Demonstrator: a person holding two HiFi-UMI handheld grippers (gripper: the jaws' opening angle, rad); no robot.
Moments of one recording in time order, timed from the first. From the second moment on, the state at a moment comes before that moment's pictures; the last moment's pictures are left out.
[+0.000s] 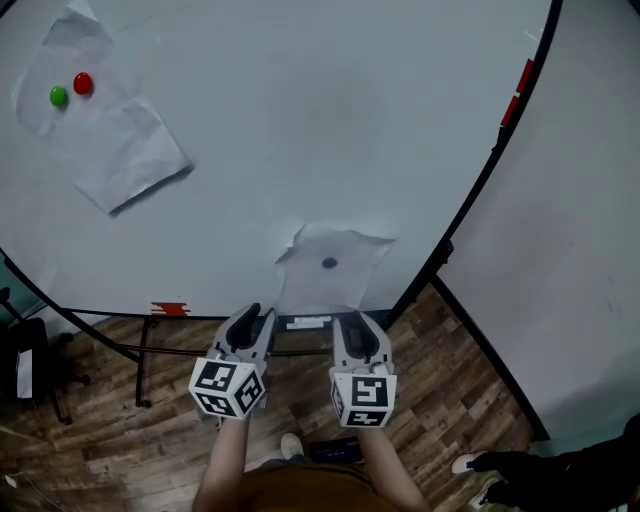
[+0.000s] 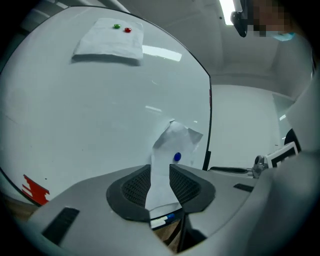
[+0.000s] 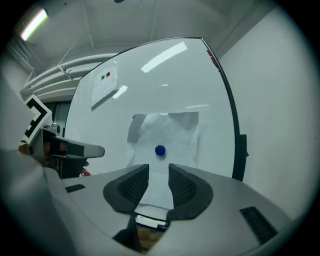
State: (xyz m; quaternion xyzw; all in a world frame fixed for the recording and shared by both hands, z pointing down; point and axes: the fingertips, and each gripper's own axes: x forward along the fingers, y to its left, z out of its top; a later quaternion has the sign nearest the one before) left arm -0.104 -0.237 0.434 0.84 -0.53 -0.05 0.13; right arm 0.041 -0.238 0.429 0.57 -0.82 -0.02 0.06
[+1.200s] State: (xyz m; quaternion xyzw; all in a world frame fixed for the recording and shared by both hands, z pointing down) left arm -0.095 -0.321 0.433 0.86 -0.49 -0.05 0.13; right arm 0.003 -0.323 0.413 0.58 -0.81 -0.07 0.07
